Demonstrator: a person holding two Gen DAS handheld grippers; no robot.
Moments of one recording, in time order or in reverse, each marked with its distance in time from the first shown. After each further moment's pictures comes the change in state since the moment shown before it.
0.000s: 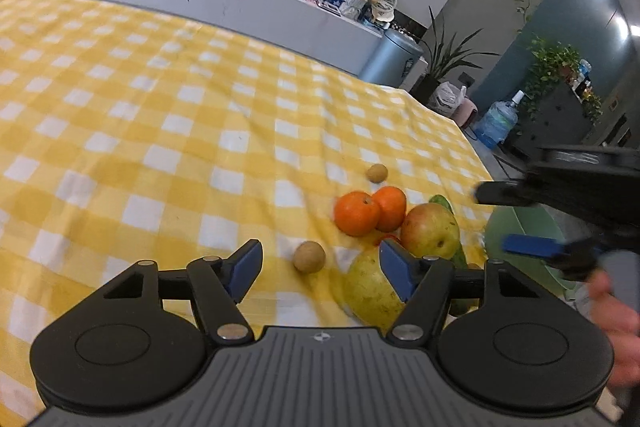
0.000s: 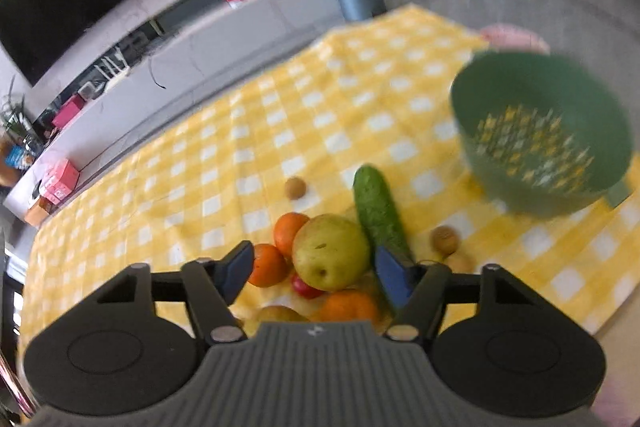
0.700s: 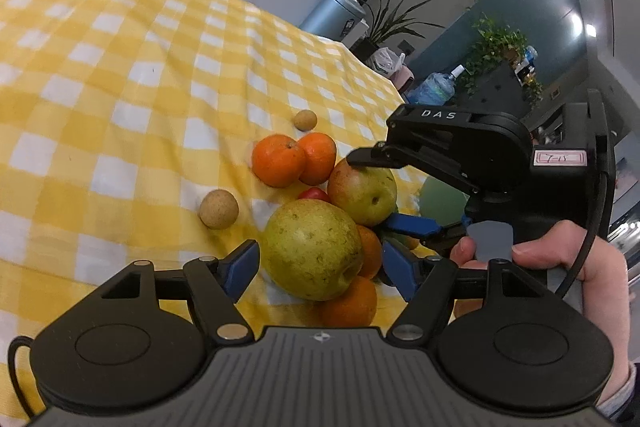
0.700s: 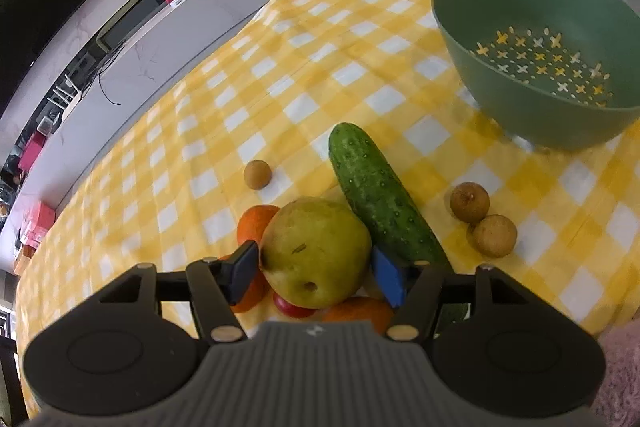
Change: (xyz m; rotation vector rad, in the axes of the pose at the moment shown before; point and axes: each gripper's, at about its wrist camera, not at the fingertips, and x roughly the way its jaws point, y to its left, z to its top) left arm 0.038 -0.006 -0.013 -0.048 0.129 -0.232; right arm 0.067 -0.008 -0.010 0.179 0.028 -0.069
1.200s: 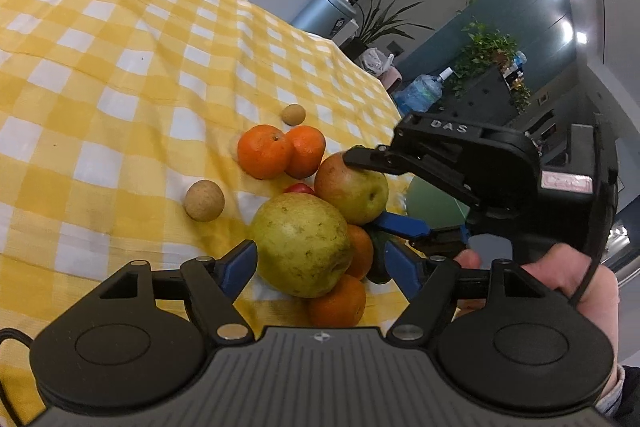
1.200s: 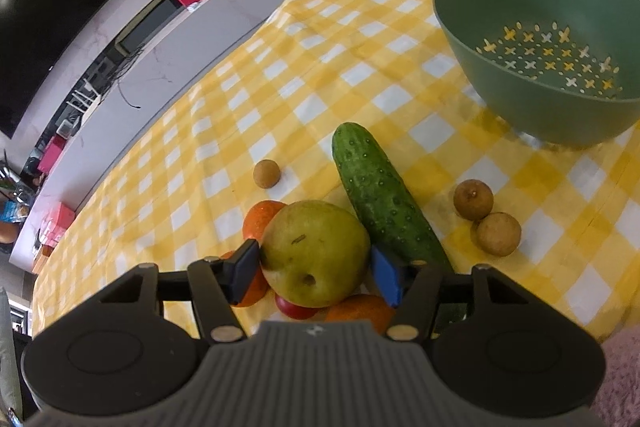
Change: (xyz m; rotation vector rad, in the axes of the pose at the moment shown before) left arm 0.006 0.002 -0.003 -0.016 -0.004 -0.045; right arm -0.004 -0.014 -0.005 -0.007 -0.008 0.073
